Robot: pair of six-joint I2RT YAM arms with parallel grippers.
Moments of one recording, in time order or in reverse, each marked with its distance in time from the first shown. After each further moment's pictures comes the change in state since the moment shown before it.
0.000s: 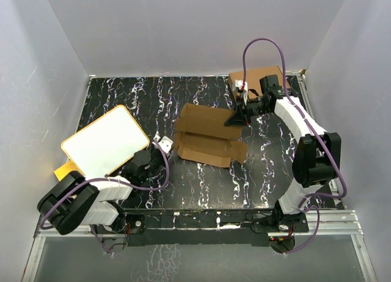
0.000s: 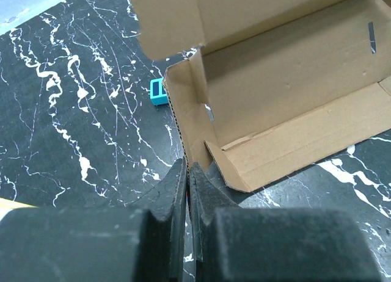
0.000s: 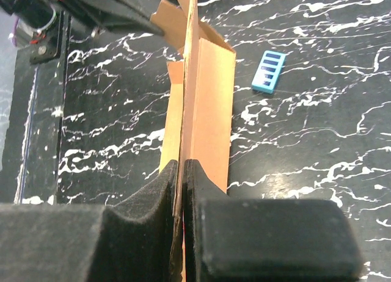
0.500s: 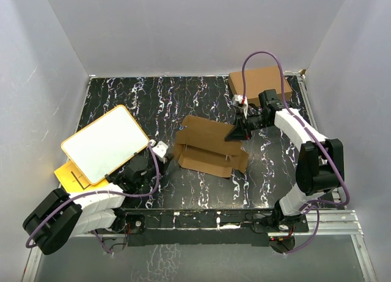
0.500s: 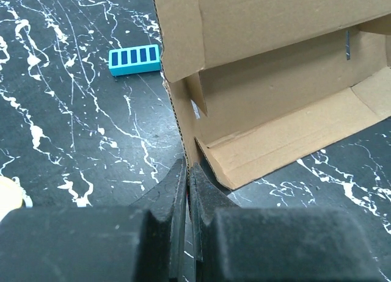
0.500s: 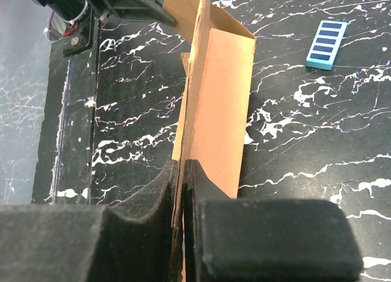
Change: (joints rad) left arm -0.029 -0.227 -0.060 -0.226 0.055 -0.145; right arm 0.014 -0.099 -0.232 -0.023 -0.033 -0.068
